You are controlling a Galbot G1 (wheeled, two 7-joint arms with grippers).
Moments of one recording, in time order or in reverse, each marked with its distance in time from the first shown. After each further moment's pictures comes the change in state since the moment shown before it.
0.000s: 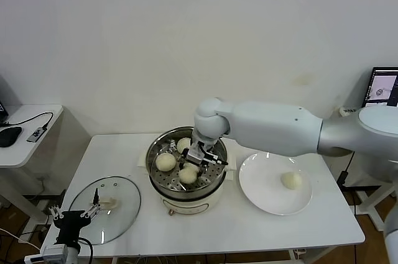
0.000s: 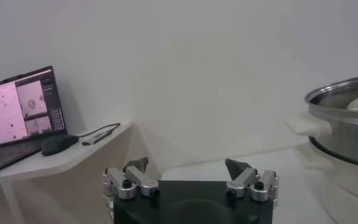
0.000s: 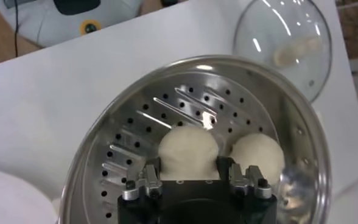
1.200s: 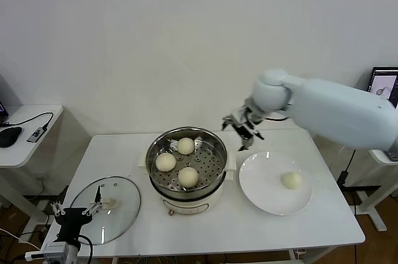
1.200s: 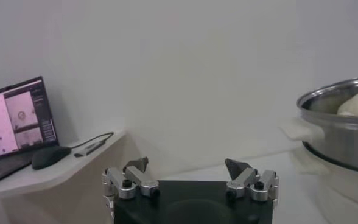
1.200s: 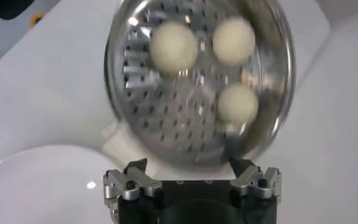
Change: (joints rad) left arm -0.003 0.037 0.005 -0.002 0.010 -0.001 0.020; right arm 0.037 -0.427 0.147 0.097 0.091 -0.390 -0.045
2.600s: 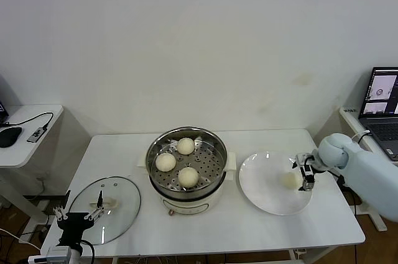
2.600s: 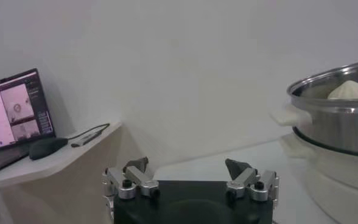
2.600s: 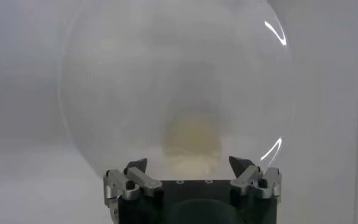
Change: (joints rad) left arm 0.016 -0.021 0.005 0.000 0.022 0.005 0.002; right arm -0.708 -0.138 0.567 -0.270 -0.354 -0.016 0.051
